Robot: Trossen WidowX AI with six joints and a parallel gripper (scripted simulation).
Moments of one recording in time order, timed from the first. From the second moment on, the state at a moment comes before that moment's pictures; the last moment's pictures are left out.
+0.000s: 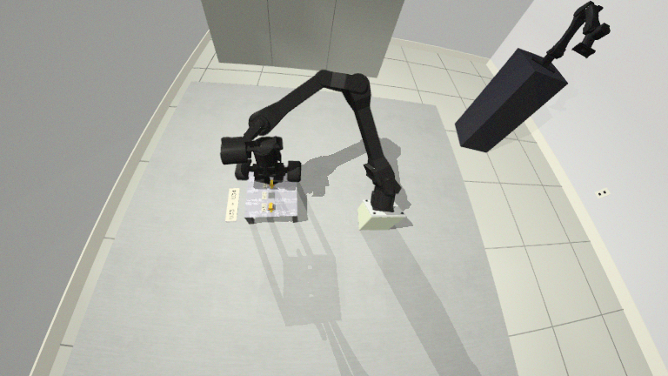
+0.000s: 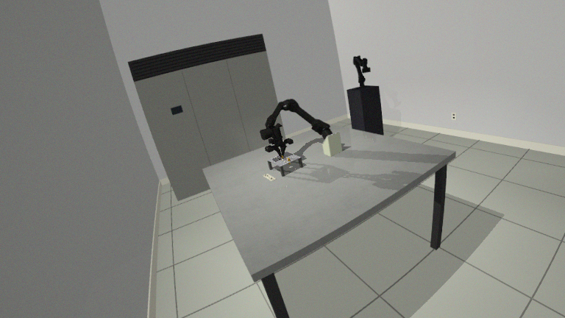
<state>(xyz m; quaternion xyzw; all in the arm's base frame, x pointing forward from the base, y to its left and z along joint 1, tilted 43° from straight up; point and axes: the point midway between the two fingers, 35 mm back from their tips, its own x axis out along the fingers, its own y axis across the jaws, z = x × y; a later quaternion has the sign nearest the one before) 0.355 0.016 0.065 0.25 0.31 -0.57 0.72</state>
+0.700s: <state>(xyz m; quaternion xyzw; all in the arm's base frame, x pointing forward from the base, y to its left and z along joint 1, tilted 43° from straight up) 0.354 0.015 0.066 0.24 0.32 -0.56 0.72</state>
